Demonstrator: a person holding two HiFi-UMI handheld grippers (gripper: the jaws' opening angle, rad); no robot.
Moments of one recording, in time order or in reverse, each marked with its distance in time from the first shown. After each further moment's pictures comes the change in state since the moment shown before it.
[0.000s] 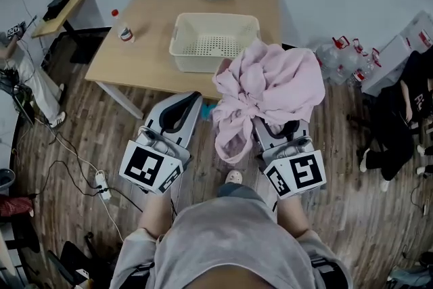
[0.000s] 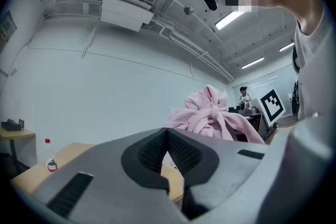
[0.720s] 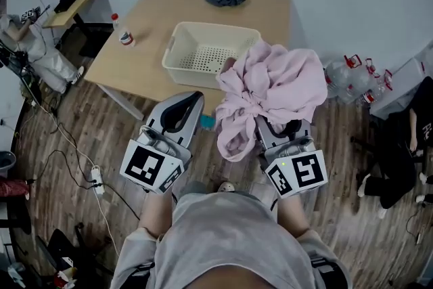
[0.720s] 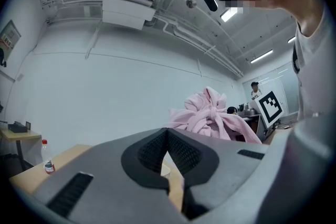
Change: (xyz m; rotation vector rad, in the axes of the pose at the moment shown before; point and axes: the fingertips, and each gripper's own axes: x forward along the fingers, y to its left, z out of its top) left arm 0.104 0.011 -0.004 0.012 0.015 0.105; right arm 0.053 -0.107 -0.005 0.034 -0.007 0.092
